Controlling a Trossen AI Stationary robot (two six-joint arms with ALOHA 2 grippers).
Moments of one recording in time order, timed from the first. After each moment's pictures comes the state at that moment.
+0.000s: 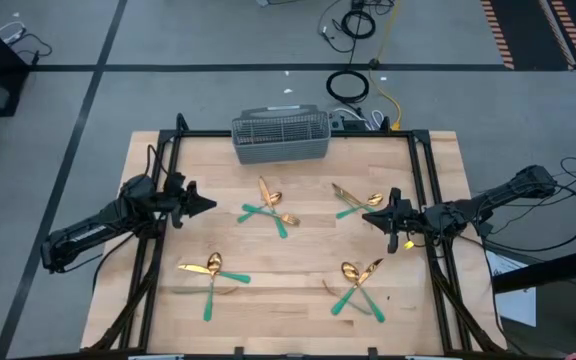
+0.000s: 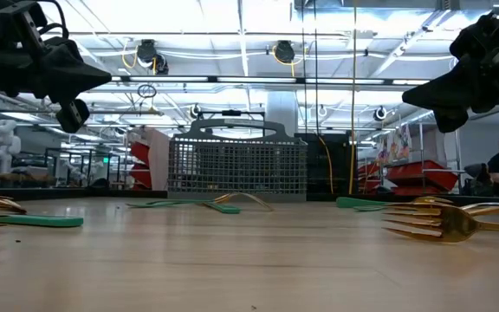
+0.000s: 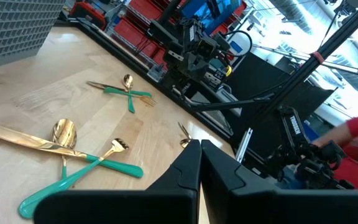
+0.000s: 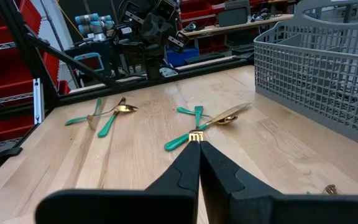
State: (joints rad) left arm 0.45 0.01 0.06 -0.09 0.51 -0.65; right arm 0.36 0.41 0.01 0.28 0.52 0.28
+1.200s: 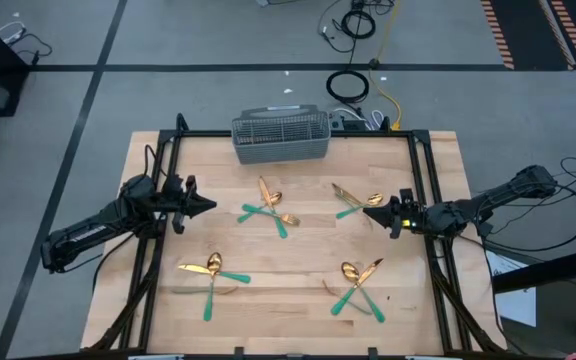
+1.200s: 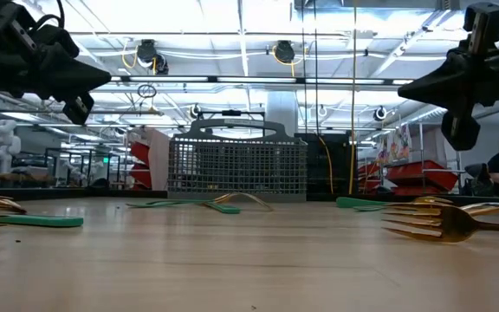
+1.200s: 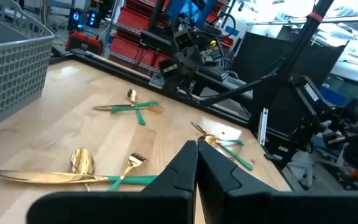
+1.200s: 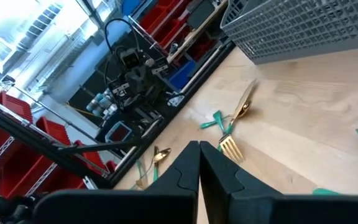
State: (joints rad) left arm 0.45 0.01 0.06 -0.09 0.52 -0.36; right arm 0.36 0.41 0.01 0.34 0.60 0.90
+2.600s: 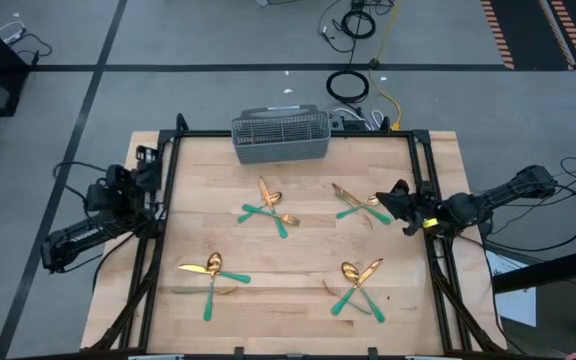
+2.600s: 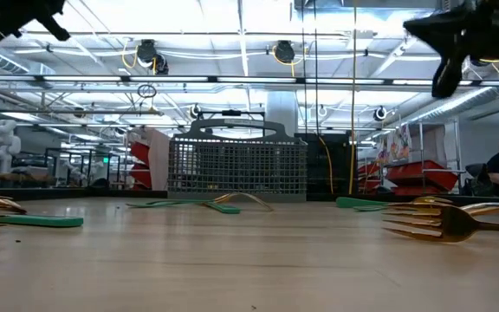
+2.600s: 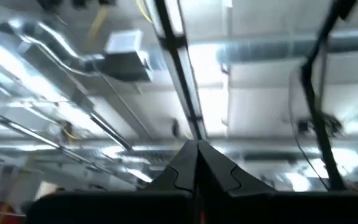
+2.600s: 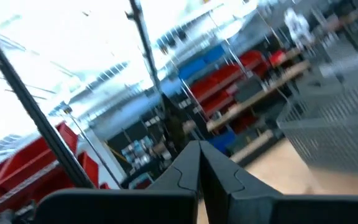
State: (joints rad) left arm 0.46 0.01 0.07 0.81 0.11 -0.24; right arm 0.36 0.41 0.03 0.82 0.58 0.40
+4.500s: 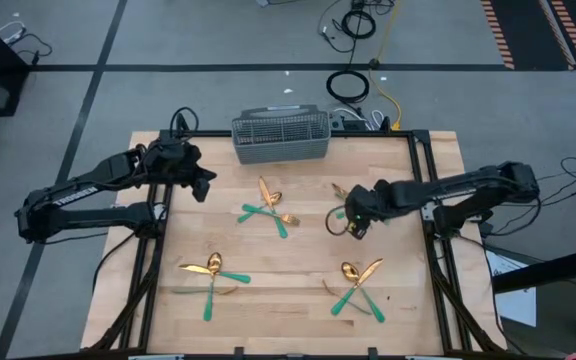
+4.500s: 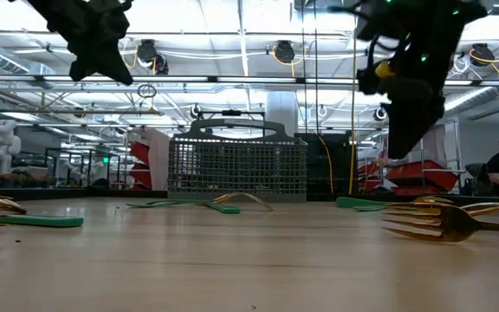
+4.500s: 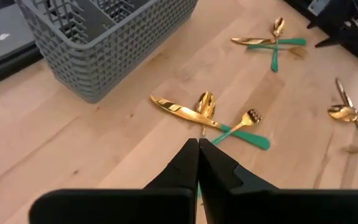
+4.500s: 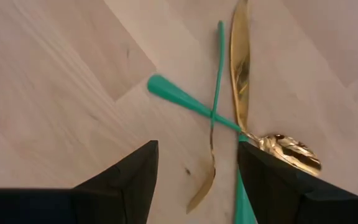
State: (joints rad) left arm 0.42 0.77 0.82 -0.77 0.03 -0.35; right arm 0.03 1.35 0.85 -0.83 0.26 0.66
